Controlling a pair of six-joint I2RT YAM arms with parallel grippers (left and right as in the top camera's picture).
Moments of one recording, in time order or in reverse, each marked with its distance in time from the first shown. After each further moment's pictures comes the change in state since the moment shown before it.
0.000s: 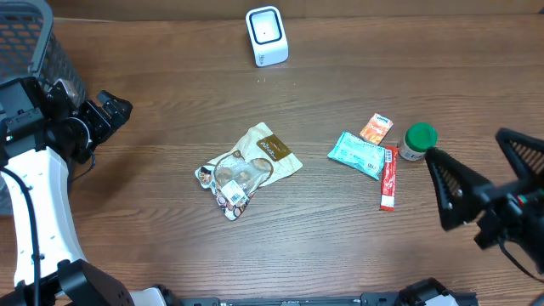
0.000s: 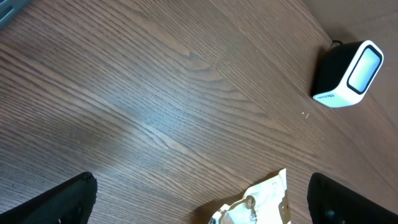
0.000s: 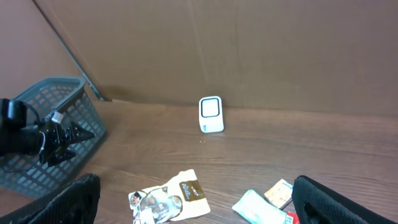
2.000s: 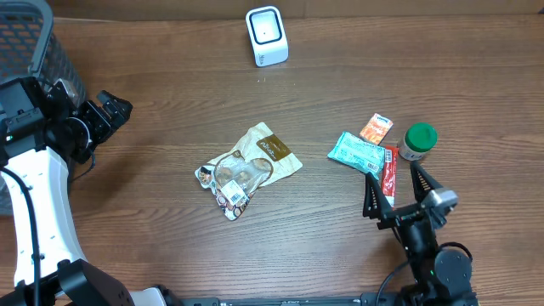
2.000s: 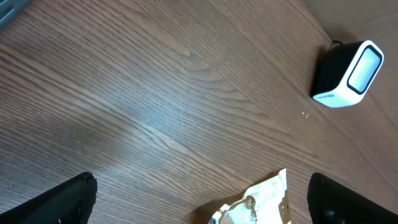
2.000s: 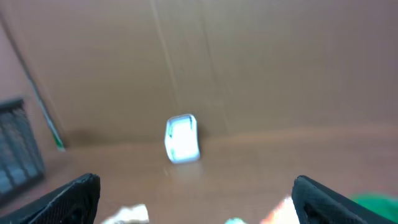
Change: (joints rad) left arm 0.000 0.000 0.000 0.000 0.000 0.000; right arm -0.121 -0.964 -1.993 1.440 0.005 0.023
